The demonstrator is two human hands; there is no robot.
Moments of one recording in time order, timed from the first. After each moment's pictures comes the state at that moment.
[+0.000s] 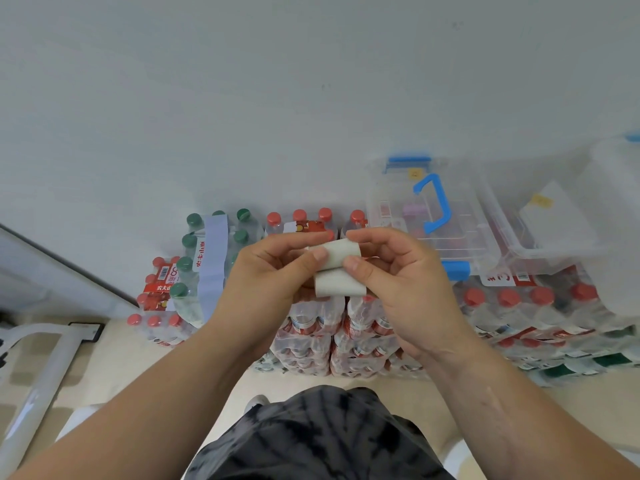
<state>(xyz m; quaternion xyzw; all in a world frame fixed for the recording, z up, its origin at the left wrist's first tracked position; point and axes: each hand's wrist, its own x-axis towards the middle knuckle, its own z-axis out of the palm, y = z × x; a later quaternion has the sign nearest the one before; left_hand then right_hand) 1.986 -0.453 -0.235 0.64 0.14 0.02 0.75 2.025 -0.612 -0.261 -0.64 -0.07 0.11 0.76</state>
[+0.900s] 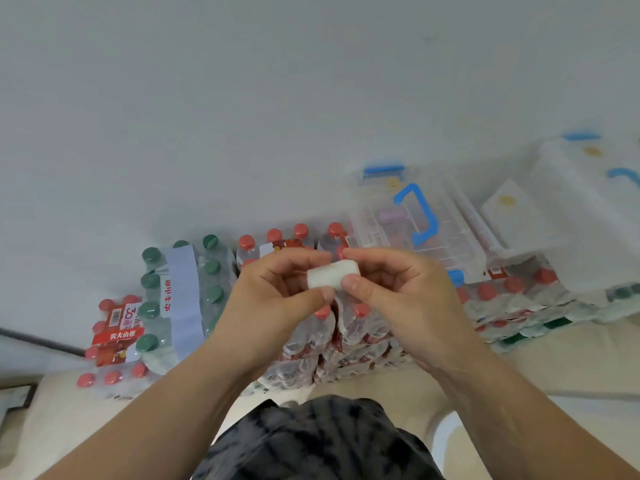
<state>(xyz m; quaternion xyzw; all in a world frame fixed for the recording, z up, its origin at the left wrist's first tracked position) 2.032 -0.409 -0.256 0.64 0.02 -0.06 0.76 2.035 -0.588 -0.244 -0.72 -0.02 0.07 0.70</state>
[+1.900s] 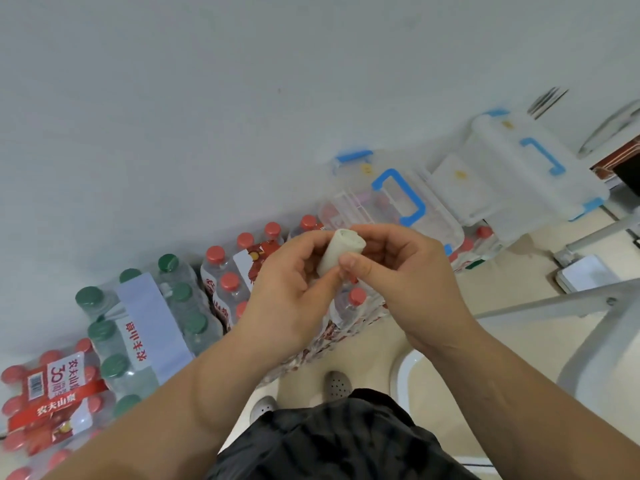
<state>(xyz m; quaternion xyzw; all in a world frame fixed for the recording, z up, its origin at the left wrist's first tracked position) 2.091 -0.369 -0.285 0.67 -0.18 -0.12 0.71 2.050 -0.519 -0.241 -0.74 0.13 -0.06 0.65</state>
